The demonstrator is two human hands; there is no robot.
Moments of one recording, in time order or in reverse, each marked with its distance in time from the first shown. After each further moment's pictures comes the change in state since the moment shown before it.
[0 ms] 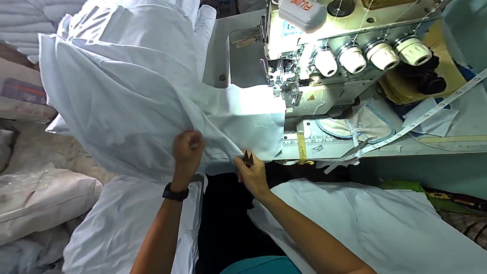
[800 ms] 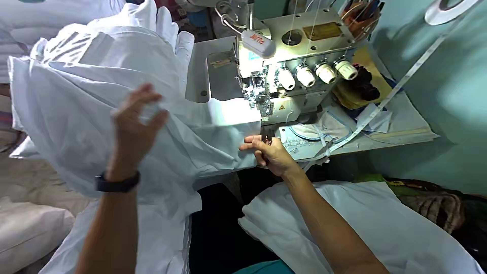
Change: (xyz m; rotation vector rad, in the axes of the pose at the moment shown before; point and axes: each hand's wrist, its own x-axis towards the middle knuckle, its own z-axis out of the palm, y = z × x) left_hand 0.062 0.083 -0.078 0.153 0.021 0.498; right_hand 0.047 -0.061 -0.091 0.212 -0.200 0.165
